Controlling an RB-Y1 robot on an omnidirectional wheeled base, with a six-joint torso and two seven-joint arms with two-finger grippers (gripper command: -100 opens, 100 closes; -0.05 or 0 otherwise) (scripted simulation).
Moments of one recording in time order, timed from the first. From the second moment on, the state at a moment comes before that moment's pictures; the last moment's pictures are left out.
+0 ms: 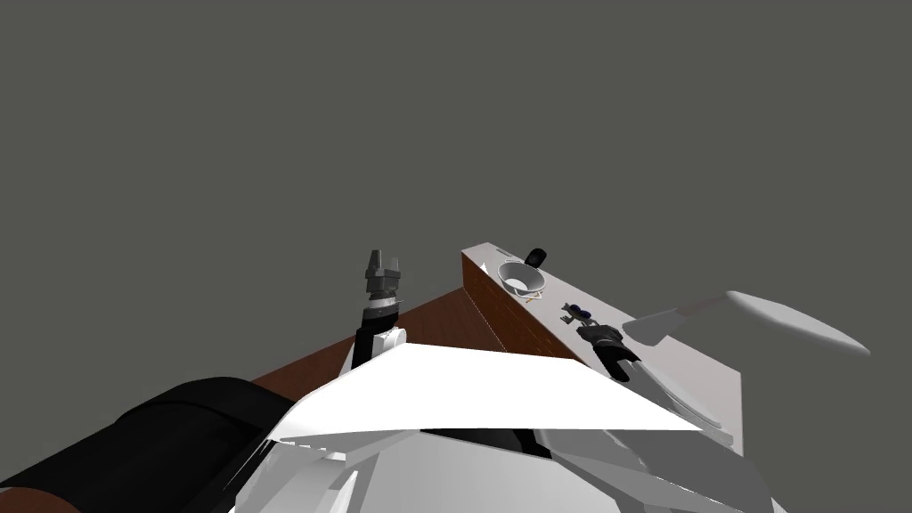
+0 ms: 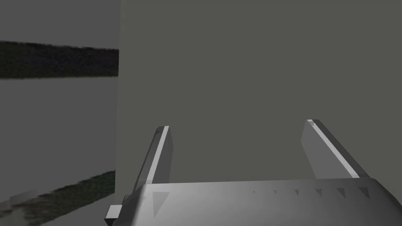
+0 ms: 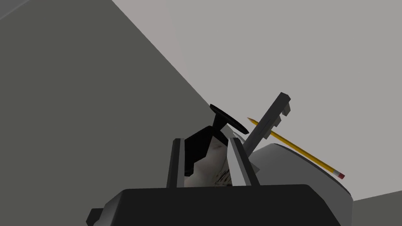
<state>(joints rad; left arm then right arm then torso) 0.50 0.03 0.03 -2.32 0.08 -0.44 -0.02 0.24 -0.48 -0.23 -1.21 0.81 0.04 0.93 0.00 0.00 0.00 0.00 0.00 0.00</state>
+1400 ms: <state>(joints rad) 0.50 0.03 0.03 -2.32 0.08 -0.44 -0.02 0.12 -0.57 -0.28 -1.27 1.06 0.25 0.85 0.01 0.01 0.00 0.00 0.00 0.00</state>
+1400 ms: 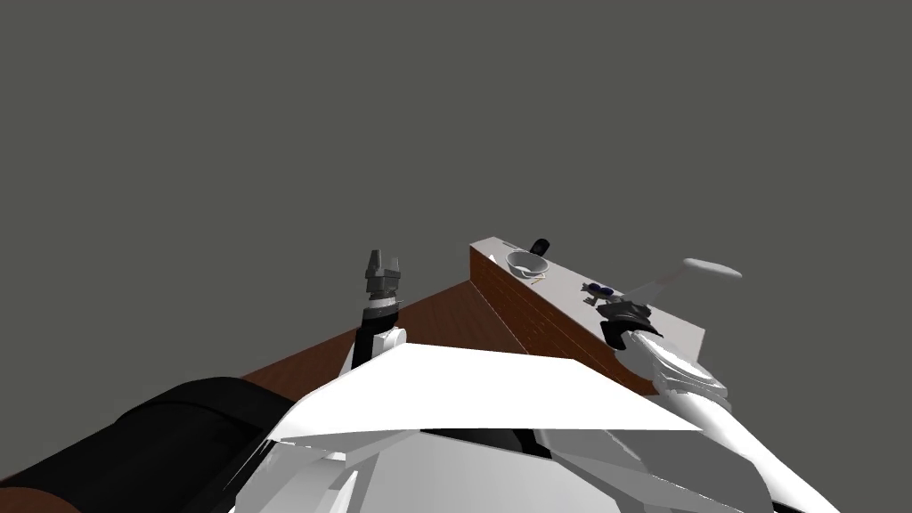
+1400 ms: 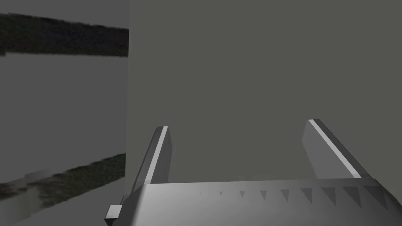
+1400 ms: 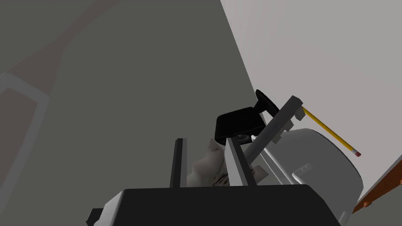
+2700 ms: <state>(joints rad) 0.50 0.03 0.04 -2.32 0.08 -0.44 -0.02 0.02 -0.63 -0.33 -1.29 1.35 0.51 0.76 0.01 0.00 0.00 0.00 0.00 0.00</state>
